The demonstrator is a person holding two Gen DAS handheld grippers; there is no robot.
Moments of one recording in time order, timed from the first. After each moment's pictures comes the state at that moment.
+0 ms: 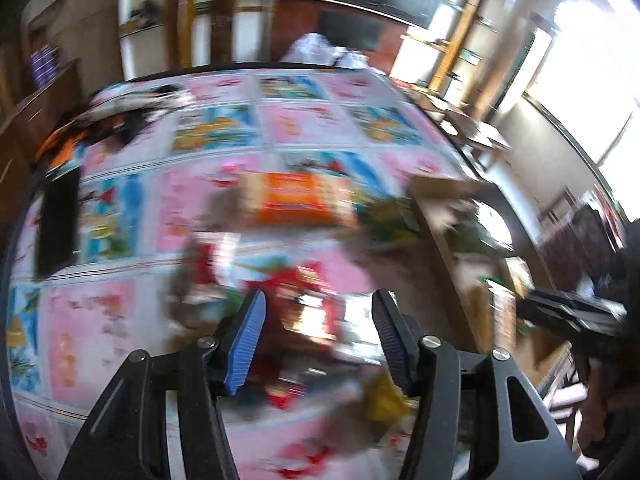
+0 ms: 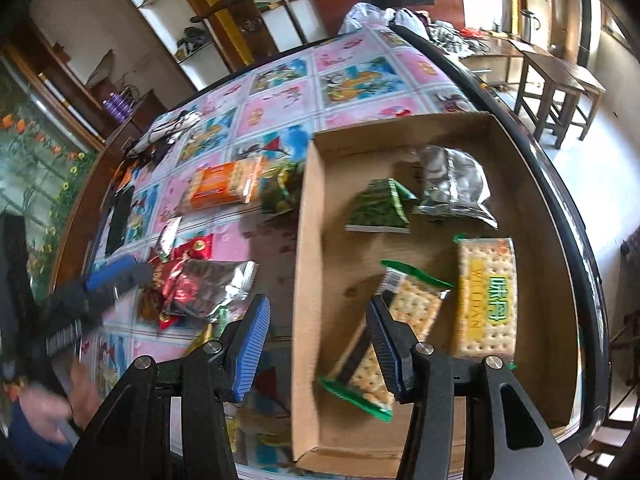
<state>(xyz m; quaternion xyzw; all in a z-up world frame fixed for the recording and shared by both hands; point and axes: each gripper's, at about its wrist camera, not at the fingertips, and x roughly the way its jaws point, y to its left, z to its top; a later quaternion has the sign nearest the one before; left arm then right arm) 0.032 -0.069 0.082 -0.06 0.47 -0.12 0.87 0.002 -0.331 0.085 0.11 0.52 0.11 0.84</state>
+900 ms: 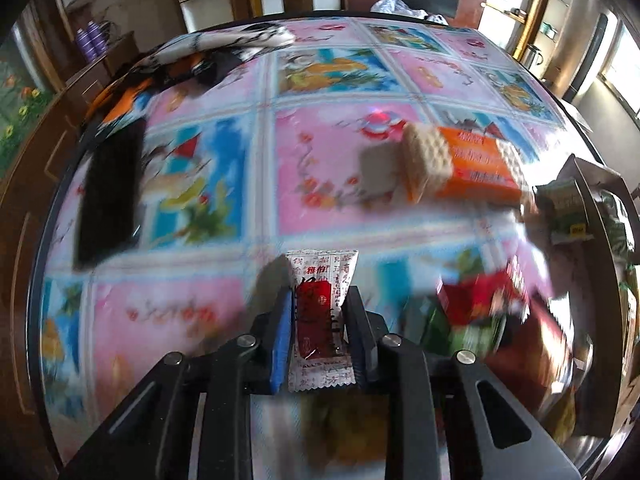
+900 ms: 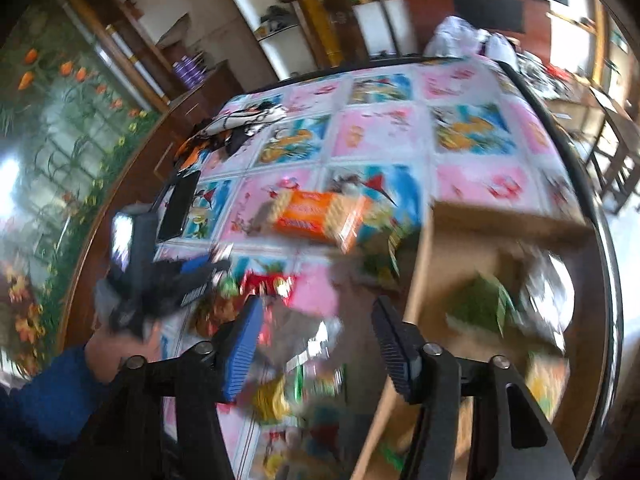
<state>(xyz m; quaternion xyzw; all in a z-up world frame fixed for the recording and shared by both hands) 0.072 -0.003 0.008 -0.01 0.53 0.01 0.85 0.074 -0.265 0.115 0.05 0.50 0.25 0.82</state>
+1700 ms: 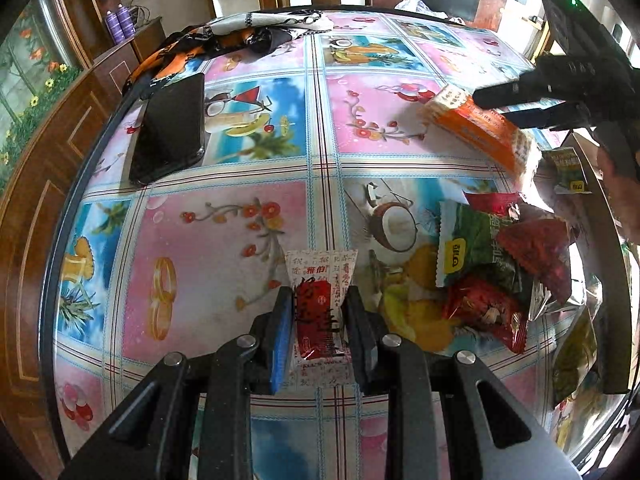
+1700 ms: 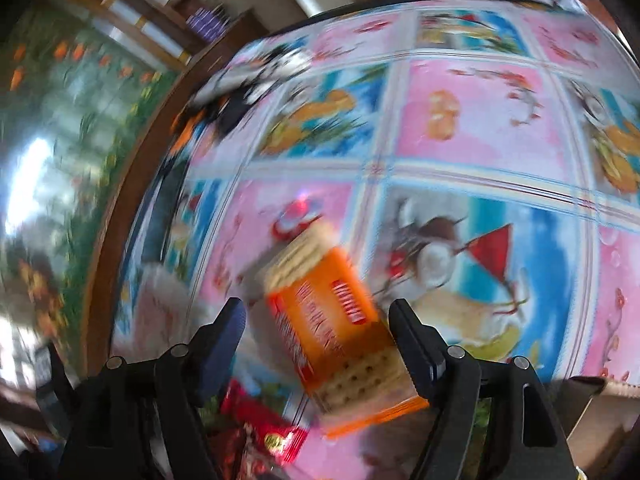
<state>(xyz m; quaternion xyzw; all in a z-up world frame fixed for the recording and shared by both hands) 0.016 0.016 0.010 -0.02 0.53 0.04 0.85 0.209 -0.167 0.018 0.04 0.58 0.34 0.74</state>
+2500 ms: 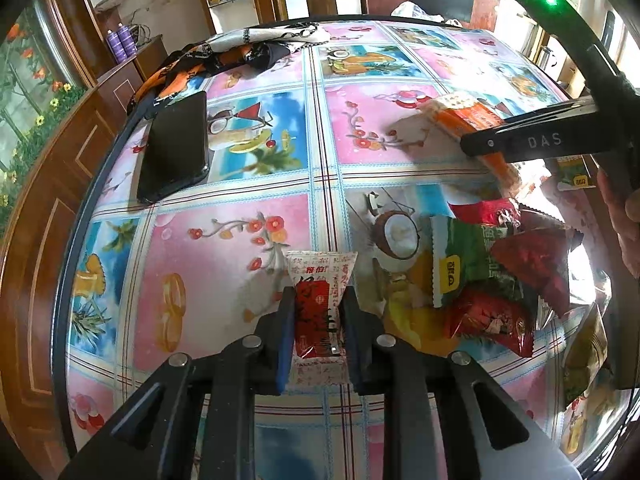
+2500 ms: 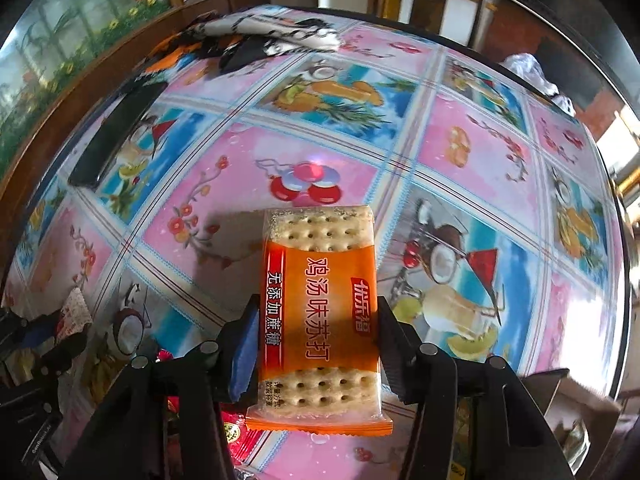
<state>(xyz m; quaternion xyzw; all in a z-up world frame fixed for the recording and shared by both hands) 0.016 0.012 0.015 0.01 0.51 0.04 0.86 0.165 -0.119 0.014 -0.16 0.53 0.25 0.80</state>
